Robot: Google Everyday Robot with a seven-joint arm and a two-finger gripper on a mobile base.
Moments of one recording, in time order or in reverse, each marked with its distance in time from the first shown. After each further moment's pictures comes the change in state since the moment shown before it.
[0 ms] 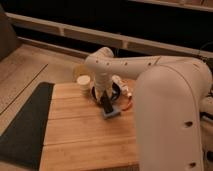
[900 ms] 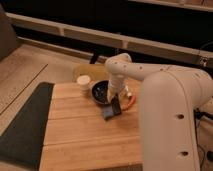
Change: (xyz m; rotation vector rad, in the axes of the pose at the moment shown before) arm -0.013 -0.039 0.055 -0.107 0.053 0.096
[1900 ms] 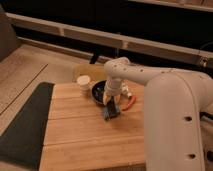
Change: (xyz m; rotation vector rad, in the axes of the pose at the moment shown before) arm 0.009 0.026 0.006 -0.082 -0.021 -0.027
